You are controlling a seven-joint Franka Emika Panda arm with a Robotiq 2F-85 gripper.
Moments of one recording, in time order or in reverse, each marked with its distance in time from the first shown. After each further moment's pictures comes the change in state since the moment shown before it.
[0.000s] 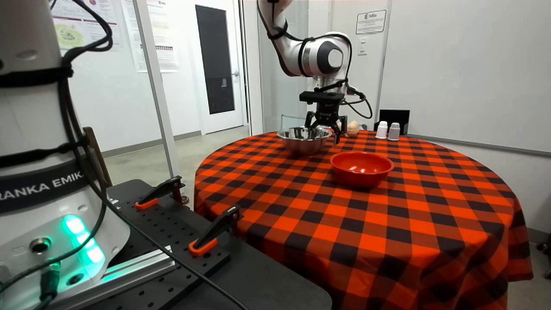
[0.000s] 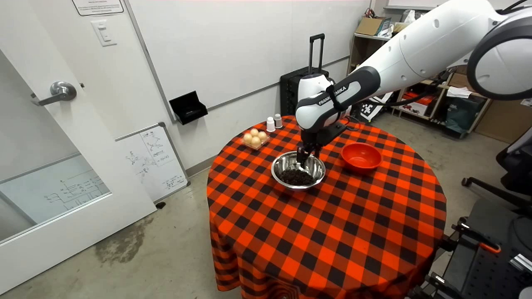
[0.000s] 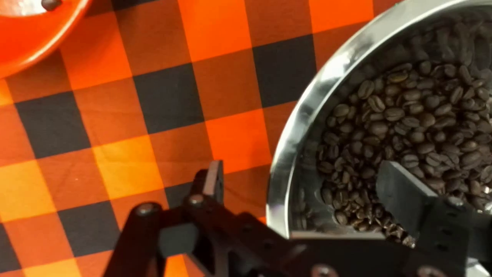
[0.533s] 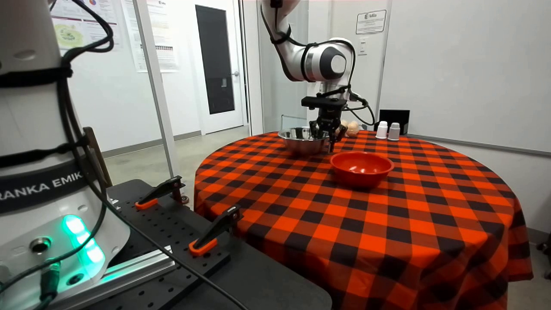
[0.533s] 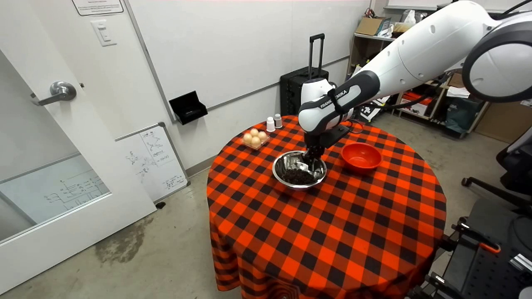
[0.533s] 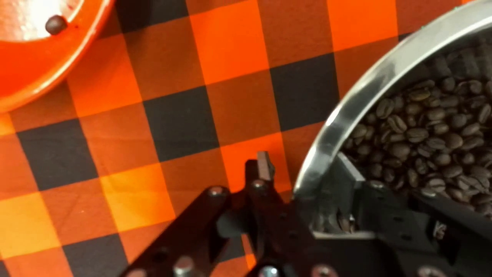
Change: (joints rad) arm -0.021 0.023 0.002 0.000 0.001 -0.007 0.000
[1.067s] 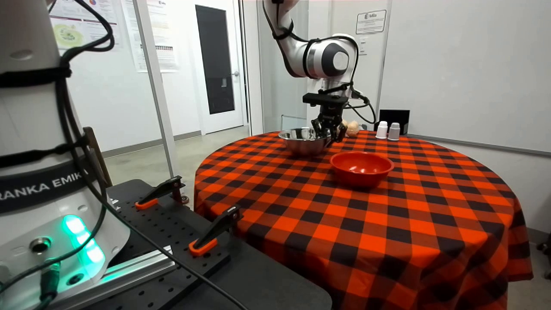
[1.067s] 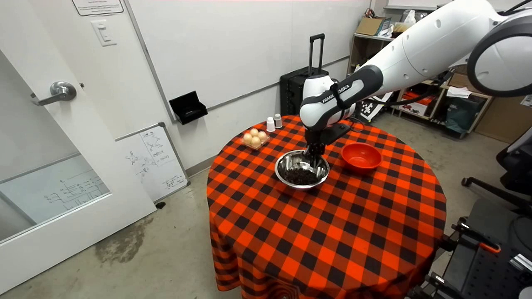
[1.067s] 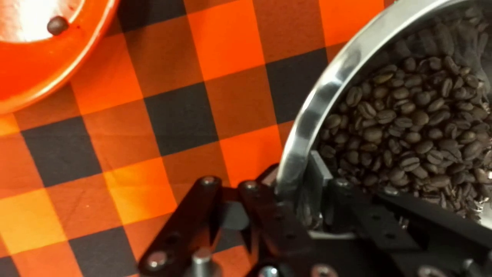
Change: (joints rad) arm -0.030 -0.018 0.027 -0.005 0.011 -0.004 -0.001
